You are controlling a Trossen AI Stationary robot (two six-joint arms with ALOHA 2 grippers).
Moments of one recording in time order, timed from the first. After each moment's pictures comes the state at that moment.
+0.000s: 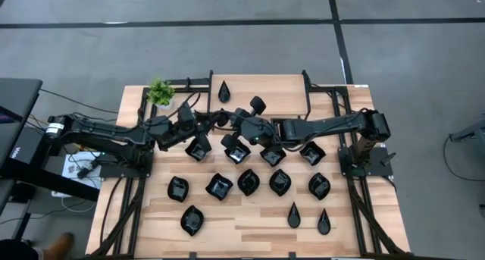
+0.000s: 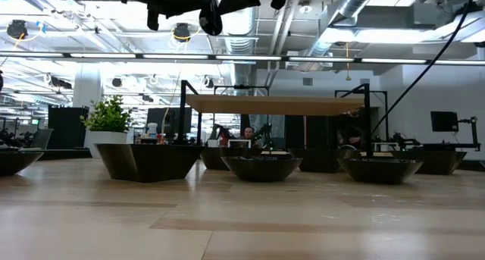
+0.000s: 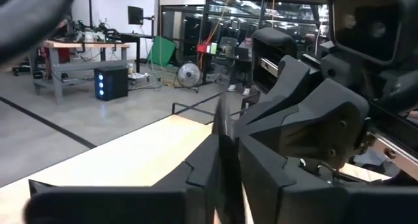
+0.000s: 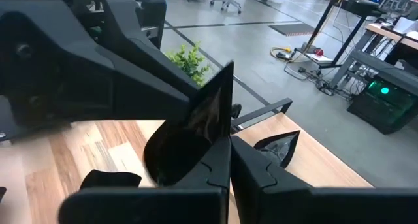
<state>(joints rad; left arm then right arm) -0.06 1.06 0.61 0.53 -0.52 -0.06 0.09 1.74 1.56 -0.22 0.76 0.10</state>
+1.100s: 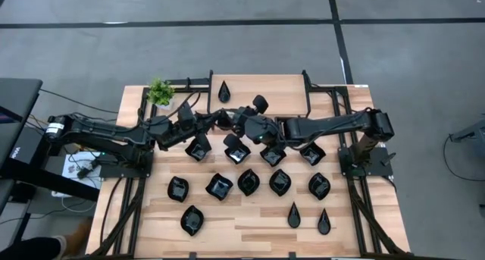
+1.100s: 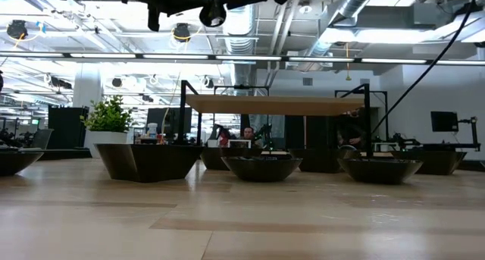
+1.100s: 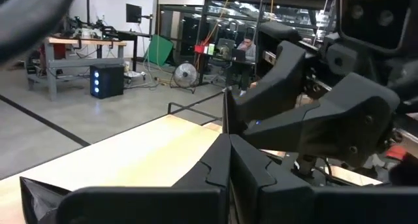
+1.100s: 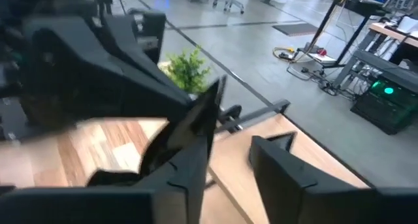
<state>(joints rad) -0.06 1.06 0.61 0.53 -0.51 -0.09 0.09 1.70 1.56 -0.27 0.76 0.11</state>
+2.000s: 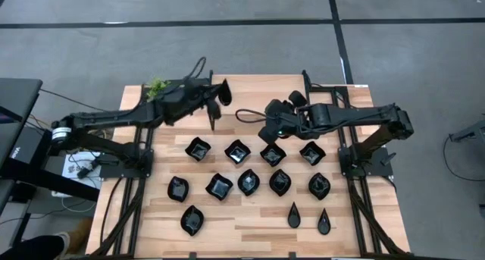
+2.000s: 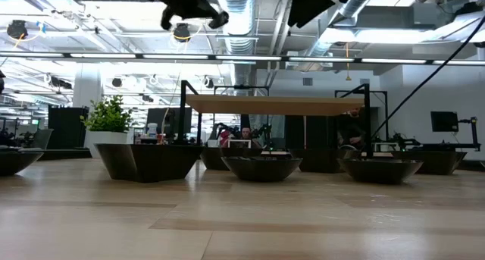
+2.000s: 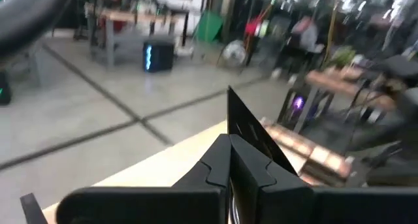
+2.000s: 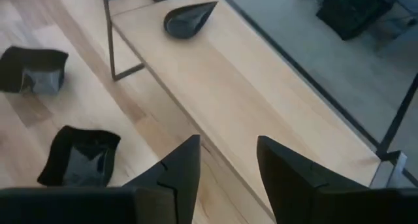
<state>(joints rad) 0.24 1.20 0.96 0.13 -0.42 -0.19 0.06 1.51 1.56 -1.03 0.74 0.44</state>
